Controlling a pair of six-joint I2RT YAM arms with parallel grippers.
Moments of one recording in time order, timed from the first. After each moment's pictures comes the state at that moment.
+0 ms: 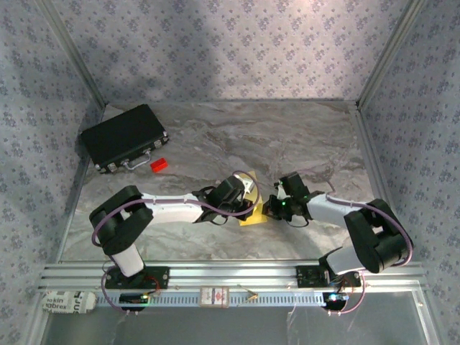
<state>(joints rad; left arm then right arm) -1.01 1.69 0.87 0.05 0.14 -0.60 0.46 1.42 0.51 -0.15 -0.44 0.72</state>
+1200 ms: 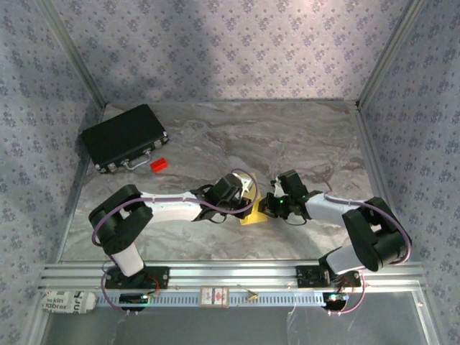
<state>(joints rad) -0.99 1.69 0.86 0.05 0.17 -0.59 0.48 1.44 0.52 -0.06 -0.50 0.76</state>
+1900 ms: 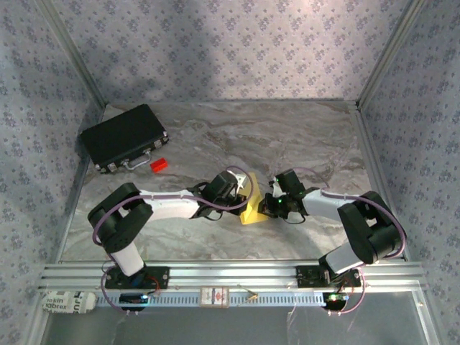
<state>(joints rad) -0.94 1.70 0.84 0.06 0.16 -0.57 0.48 1.49 0.56 -0.13 -0.49 0.70</state>
